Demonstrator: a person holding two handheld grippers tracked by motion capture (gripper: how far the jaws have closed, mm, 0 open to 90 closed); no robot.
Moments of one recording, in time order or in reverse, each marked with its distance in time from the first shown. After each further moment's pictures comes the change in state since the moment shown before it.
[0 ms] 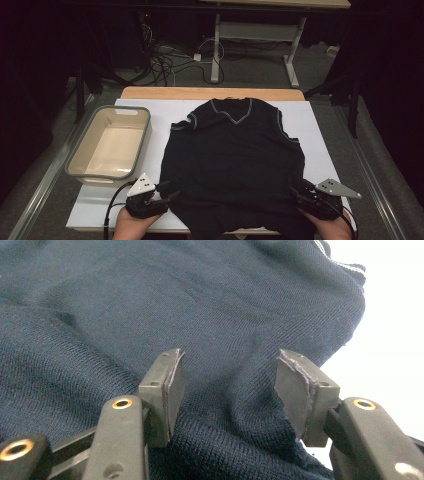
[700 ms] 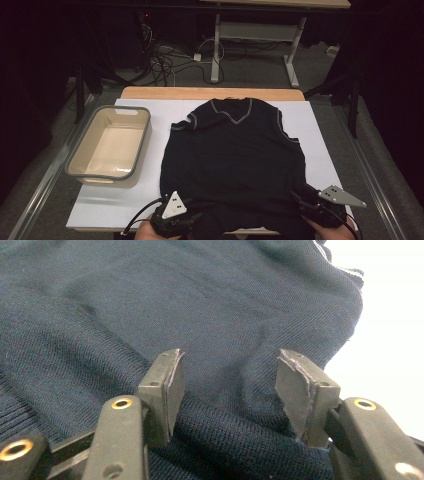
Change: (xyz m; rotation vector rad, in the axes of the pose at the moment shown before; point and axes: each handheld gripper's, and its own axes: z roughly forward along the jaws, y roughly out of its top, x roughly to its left) left arm -0.061 -0.007 0.036 0.140 -0.009 0.187; right arm 0.007 -0.008 -0.015 -0.025 0.002 -0.027
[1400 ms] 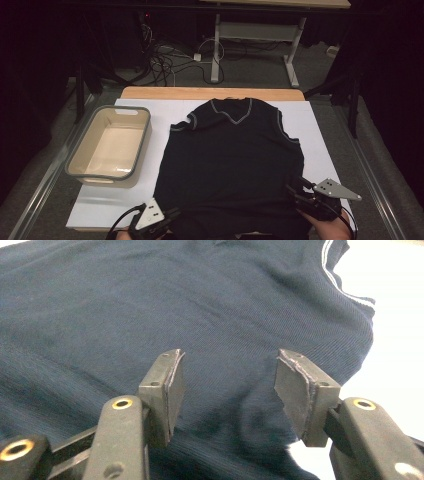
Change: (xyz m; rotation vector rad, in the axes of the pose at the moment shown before) left arm 0.010 -0.029 -0.042 -0.046 0.040 -0.022; right arm 0.003 0.016 0.010 -0.036 0.025 -0.020
